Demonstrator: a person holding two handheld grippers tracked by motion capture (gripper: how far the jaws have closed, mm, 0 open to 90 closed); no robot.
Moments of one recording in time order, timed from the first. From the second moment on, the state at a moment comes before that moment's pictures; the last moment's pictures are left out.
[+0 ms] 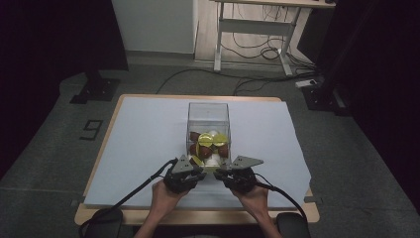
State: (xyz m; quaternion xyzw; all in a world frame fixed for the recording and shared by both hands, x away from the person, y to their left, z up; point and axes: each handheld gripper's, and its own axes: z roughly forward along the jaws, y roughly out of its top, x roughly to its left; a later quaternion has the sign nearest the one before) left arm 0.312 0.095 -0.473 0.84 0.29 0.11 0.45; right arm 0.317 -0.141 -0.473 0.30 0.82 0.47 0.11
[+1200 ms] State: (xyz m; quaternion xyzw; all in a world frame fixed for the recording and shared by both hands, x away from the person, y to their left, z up) left arm 0.292 0.109 -0.472 0.84 0.26 0.10 0.45; right arm 0.304 -0.150 -0.471 0.29 0.83 0.47 0.10
